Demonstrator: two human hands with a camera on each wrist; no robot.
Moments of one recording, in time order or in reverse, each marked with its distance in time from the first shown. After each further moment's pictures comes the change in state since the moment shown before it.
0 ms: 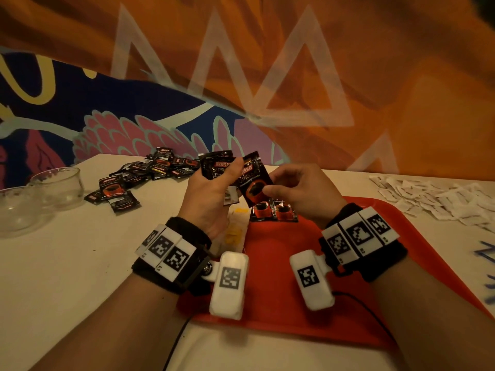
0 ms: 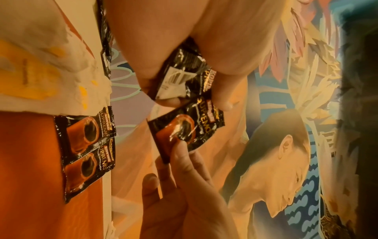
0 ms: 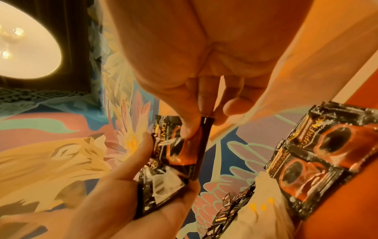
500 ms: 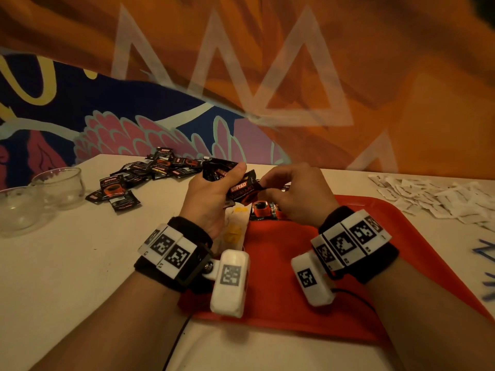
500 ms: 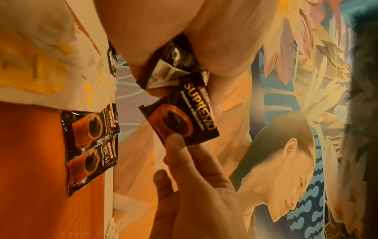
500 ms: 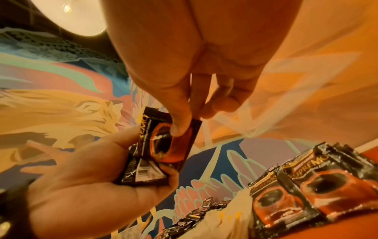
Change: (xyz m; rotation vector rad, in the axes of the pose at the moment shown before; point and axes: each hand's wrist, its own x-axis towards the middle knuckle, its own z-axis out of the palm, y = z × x) left_hand -0.002 -0.001 -0.001 0.151 0.035 -0.040; right_hand -0.008 -0.012 0.005 -0.227 0.028 -0.108
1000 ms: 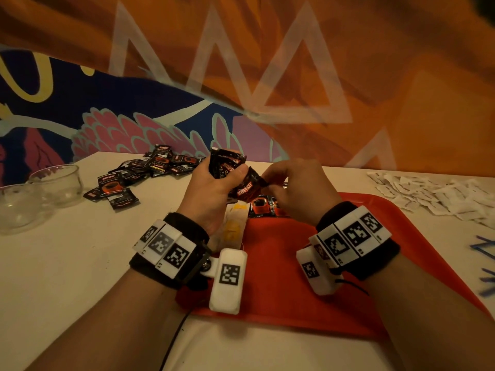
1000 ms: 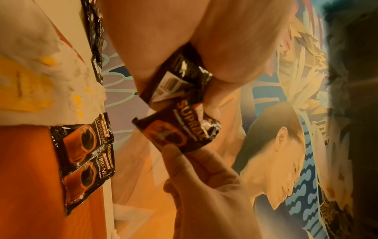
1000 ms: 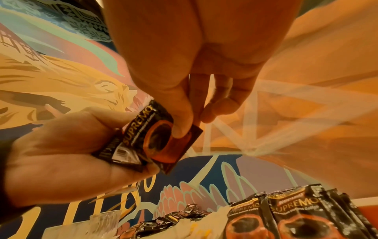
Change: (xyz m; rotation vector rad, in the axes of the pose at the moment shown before) left_hand 0.001 0.002 -0.002 0.078 -0.092 0.078; right_hand 0.000 -0.003 -0.005 -0.237 0.005 -0.078
